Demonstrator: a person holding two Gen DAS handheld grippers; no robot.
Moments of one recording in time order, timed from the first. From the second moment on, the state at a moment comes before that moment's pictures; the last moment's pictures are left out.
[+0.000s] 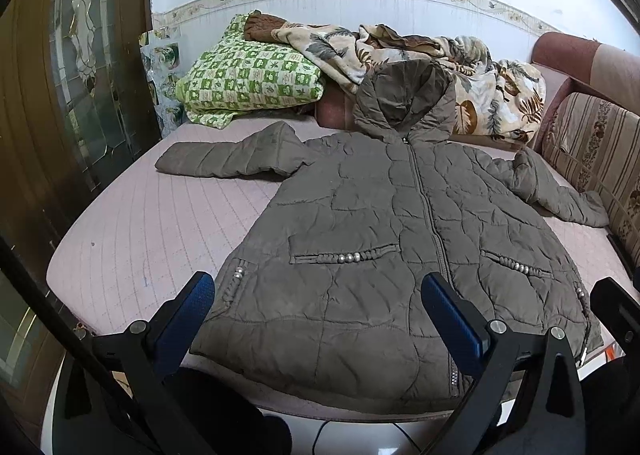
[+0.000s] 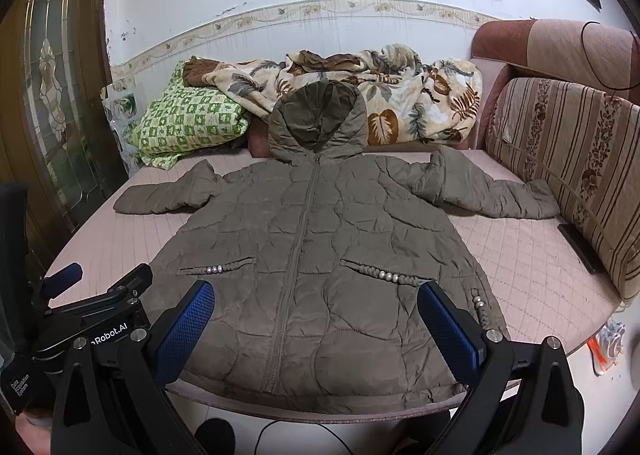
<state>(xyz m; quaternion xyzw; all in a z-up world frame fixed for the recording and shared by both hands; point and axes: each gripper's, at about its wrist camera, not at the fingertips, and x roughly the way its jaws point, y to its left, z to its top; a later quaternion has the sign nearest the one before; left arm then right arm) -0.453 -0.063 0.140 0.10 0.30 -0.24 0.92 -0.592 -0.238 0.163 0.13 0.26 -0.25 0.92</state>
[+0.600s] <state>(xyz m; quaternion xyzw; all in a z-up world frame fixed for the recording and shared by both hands) -0.476 -0.062 0.153 0.11 0.28 -0.24 0.92 -0.610 -0.240 0.171 0.16 0.25 -0.25 0.92</state>
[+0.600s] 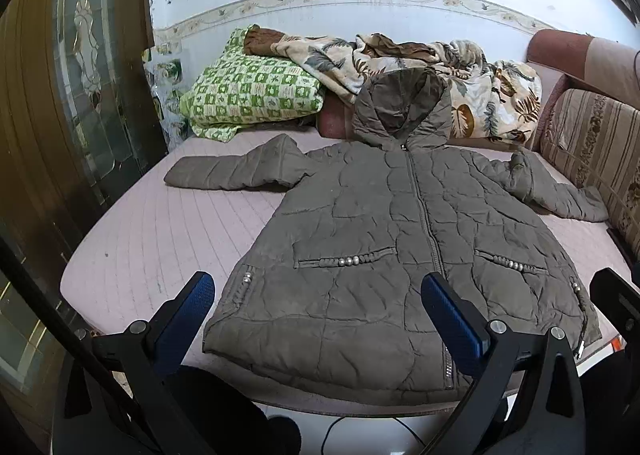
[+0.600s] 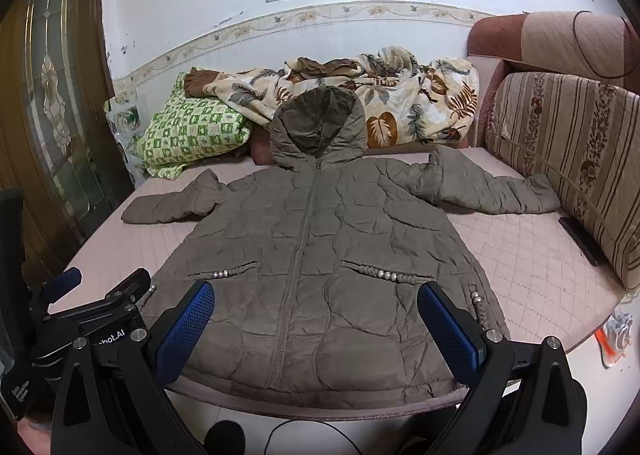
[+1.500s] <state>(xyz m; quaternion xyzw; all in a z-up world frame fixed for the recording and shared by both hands) -0.336 -0.236 0.131 0.14 0.26 -0.33 0.89 -0.634 -0.419 0.131 0.35 0.26 -0.30 0.85</state>
